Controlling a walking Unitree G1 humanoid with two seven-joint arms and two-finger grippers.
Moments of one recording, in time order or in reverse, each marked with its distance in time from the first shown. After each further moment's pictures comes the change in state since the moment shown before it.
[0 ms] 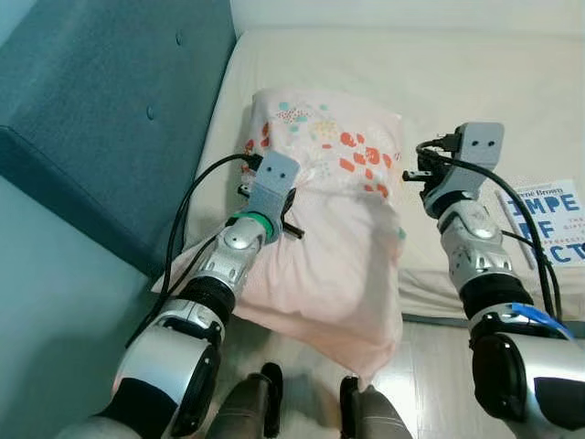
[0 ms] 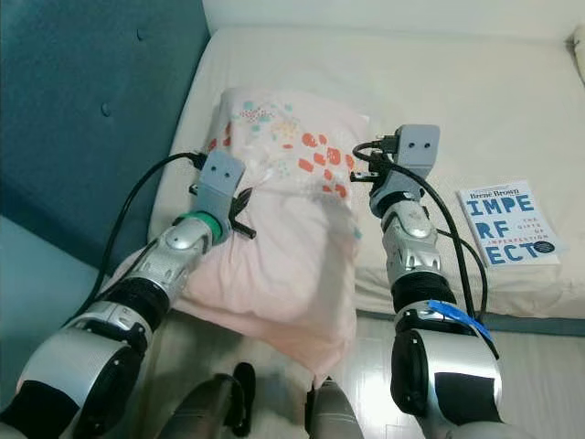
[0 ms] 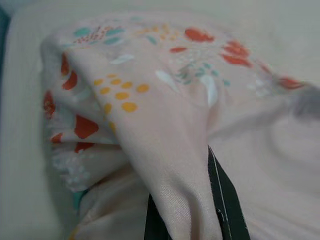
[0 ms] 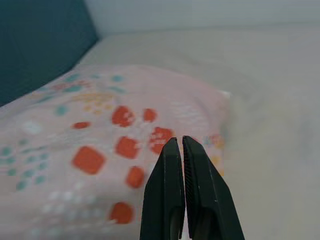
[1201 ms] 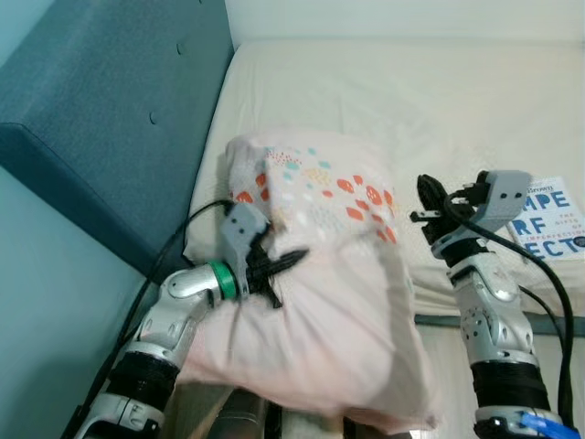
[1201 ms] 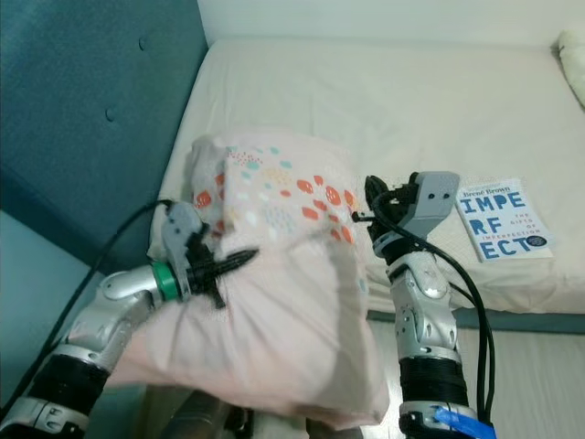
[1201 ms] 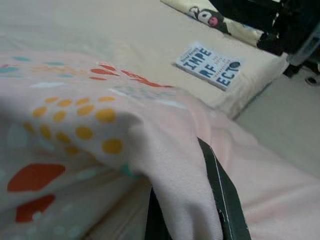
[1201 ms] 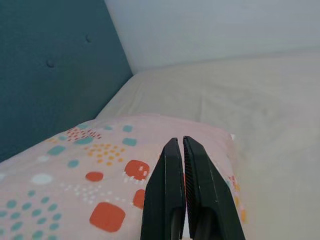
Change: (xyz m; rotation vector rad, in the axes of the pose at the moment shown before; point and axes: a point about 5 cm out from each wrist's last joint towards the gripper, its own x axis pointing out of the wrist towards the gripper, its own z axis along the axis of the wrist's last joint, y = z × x) left arm -0.078 -0.008 -0.019 -0.148 -0.097 -0.477; right arm -0.067 0.007 -0.005 0.090 -0.141 0.071
